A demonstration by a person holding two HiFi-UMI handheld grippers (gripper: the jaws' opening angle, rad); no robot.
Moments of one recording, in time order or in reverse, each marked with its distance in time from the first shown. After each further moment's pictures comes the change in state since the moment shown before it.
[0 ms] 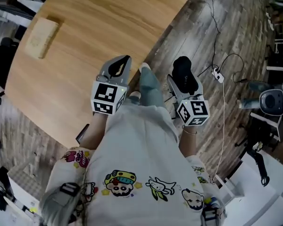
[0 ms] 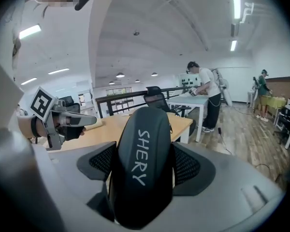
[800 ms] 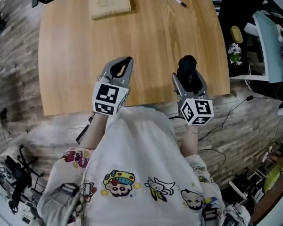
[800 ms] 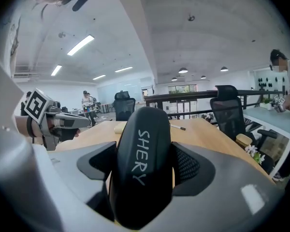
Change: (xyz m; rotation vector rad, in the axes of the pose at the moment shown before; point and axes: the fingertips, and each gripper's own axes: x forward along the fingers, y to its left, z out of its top) left arm -0.054 0.136 0.030 -0.255 -0.142 0.816; right arm 0.231 0.089 0.131 -0.381 0.038 0.774
